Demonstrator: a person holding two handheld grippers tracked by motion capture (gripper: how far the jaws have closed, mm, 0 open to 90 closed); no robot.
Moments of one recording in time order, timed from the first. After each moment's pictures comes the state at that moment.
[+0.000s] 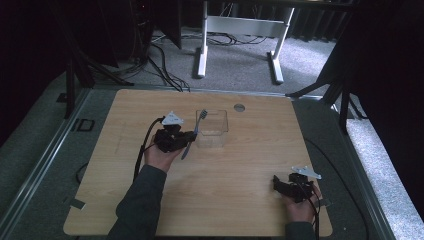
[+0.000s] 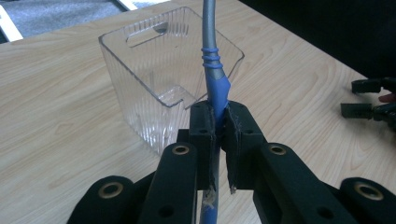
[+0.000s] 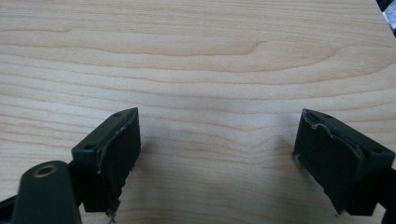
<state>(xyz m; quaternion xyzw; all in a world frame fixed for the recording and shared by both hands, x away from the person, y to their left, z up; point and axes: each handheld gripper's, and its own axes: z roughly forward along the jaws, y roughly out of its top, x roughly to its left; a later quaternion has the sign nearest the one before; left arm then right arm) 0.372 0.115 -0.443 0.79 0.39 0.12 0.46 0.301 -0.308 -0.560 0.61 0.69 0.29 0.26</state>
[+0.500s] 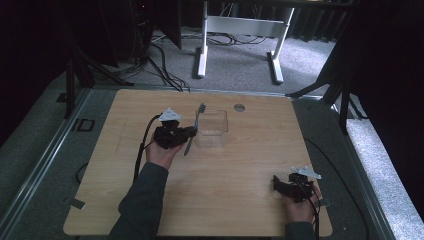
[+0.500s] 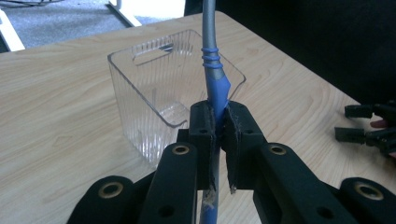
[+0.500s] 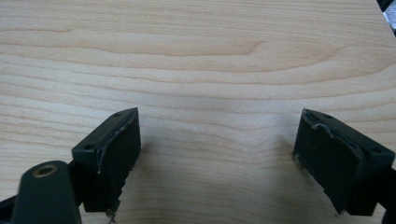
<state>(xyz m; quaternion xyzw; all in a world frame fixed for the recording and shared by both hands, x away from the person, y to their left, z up) 0.378 0.118 -0.440 0.77 0.40 0.12 0.49 0.301 -0.308 -0.560 0.61 0.69 0.29 0.26</state>
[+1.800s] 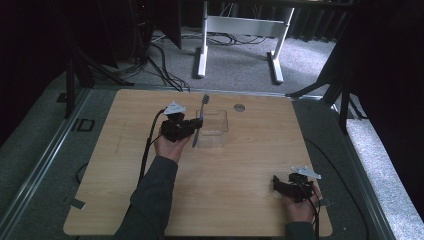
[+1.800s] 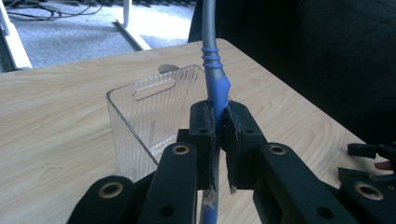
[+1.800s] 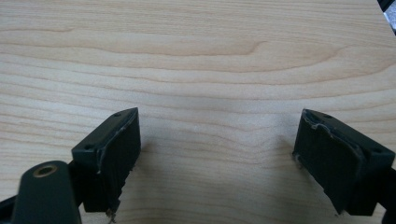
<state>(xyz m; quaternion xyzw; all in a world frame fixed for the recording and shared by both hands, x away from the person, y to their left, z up) 0.398 0.102 -0.437 0.73 0.42 0.12 0.52 0.301 -0.308 -0.560 0.61 0.69 0.29 0.26</state>
